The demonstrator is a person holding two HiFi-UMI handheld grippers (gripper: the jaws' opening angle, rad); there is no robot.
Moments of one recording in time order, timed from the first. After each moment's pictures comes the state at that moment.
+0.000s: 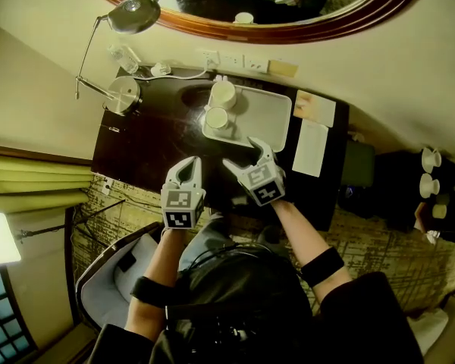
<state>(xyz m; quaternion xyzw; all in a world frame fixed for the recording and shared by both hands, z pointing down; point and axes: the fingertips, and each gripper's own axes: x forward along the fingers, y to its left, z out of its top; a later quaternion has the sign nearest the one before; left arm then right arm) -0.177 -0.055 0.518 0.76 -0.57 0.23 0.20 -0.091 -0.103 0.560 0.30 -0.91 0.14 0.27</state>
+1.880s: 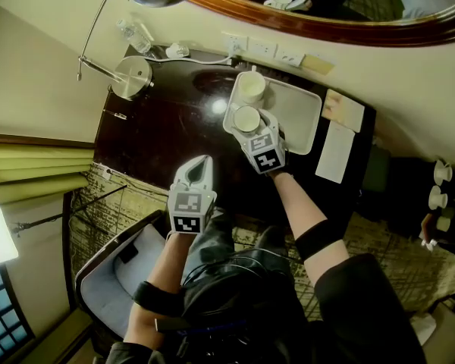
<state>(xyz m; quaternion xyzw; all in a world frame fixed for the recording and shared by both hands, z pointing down) -0.227 -0.064 0.558 0.76 -0.57 0.23 0.24 -0.165 -0.199 0.644 0.33 -0.88 0.14 0.30</state>
